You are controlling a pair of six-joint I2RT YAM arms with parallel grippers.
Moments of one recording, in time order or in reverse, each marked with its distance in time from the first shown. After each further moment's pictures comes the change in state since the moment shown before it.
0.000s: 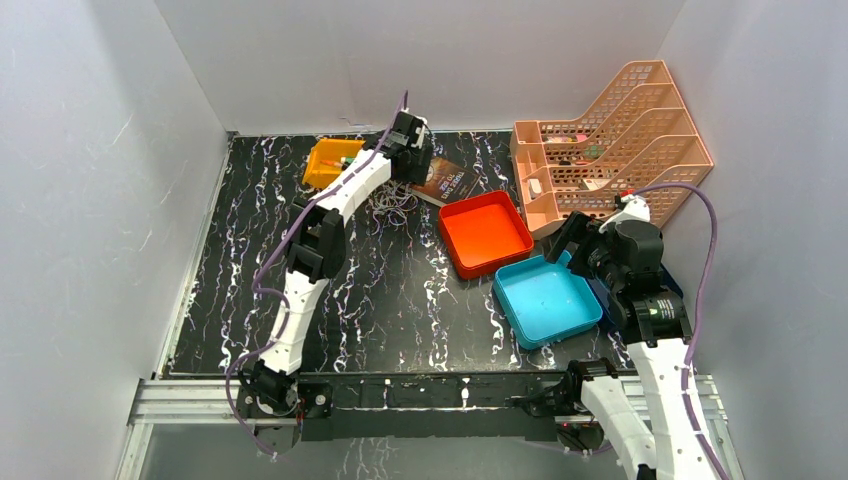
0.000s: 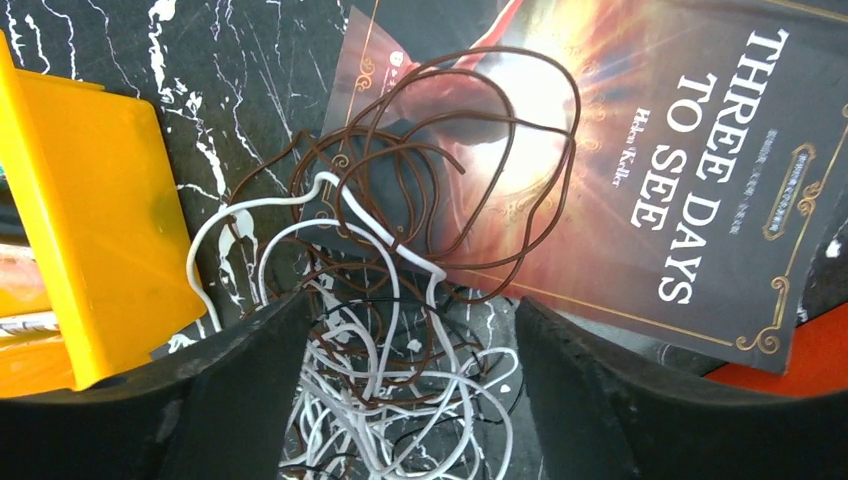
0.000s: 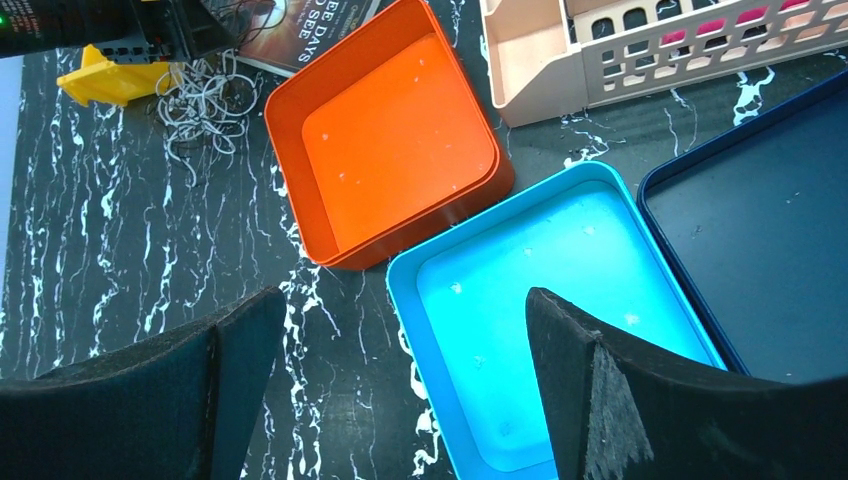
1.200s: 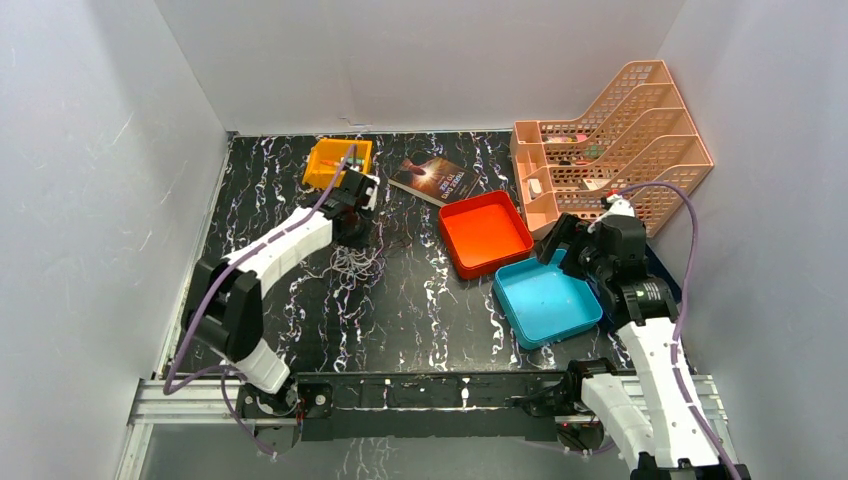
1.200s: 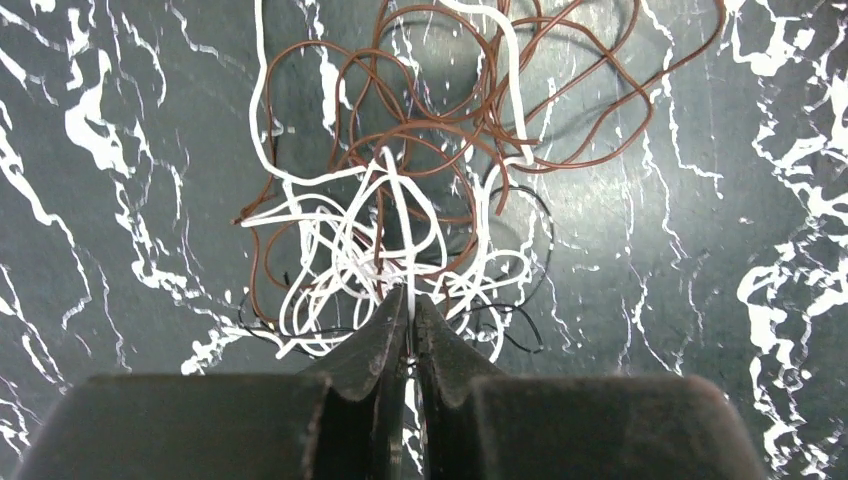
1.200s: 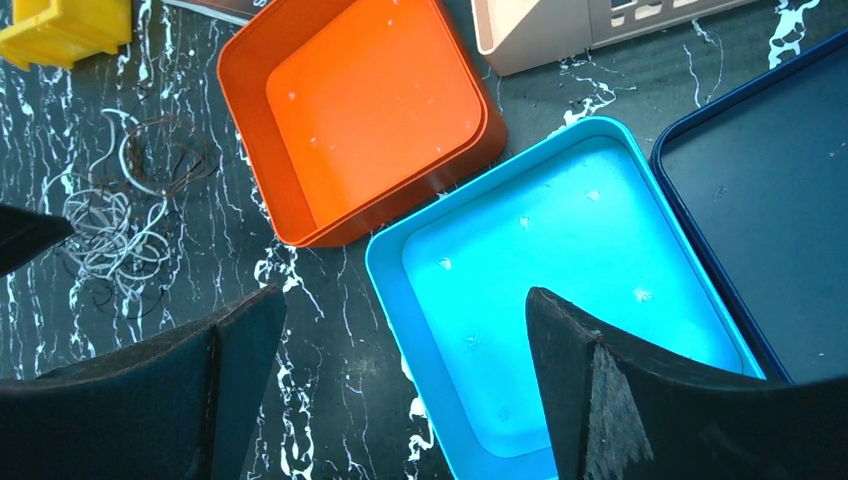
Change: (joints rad) left arm 0.000 -0.808 -1.052 0.054 0.002 -0.053; right arm 0.000 0.072 -0.054 0.018 -0.021 0.020
